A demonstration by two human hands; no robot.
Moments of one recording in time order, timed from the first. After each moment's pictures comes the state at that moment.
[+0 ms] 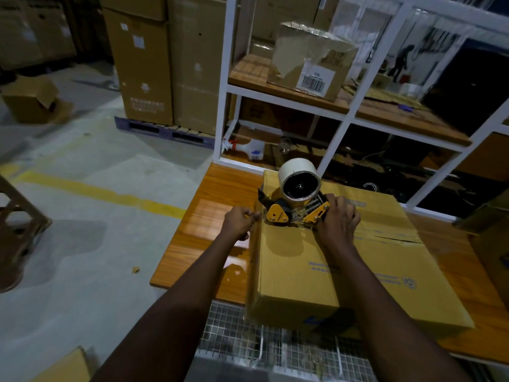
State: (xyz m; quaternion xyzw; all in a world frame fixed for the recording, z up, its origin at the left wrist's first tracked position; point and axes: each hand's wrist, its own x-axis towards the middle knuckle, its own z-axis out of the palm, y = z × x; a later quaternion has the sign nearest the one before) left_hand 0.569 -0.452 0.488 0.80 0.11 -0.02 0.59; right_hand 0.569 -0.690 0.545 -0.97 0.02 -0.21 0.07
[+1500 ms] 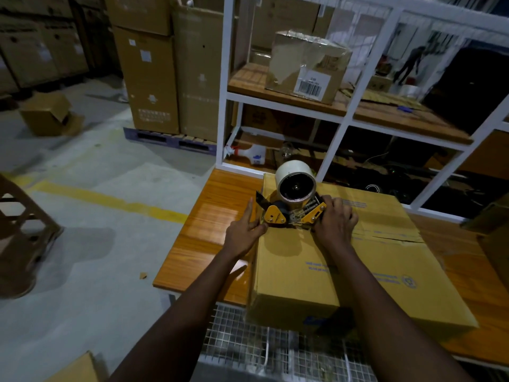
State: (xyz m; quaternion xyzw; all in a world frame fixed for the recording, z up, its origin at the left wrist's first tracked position) left_hand 0.534 -0.463 0.483 0.85 -0.01 0.05 0.53; right_hand 0.571 -0.694 0.538 -0.97 0.01 -0.22 0.07
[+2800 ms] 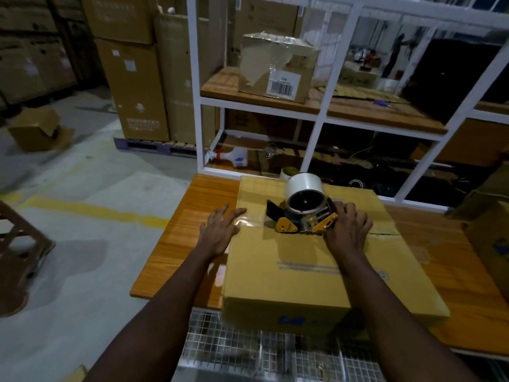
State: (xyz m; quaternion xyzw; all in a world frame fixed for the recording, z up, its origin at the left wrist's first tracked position) left_hand 0.551 -0.460 0.488 0.96 -0.05 0.01 0.29; right_hand 0.563 -0.789 0.531 -0.95 0.02 -0.29 0.06
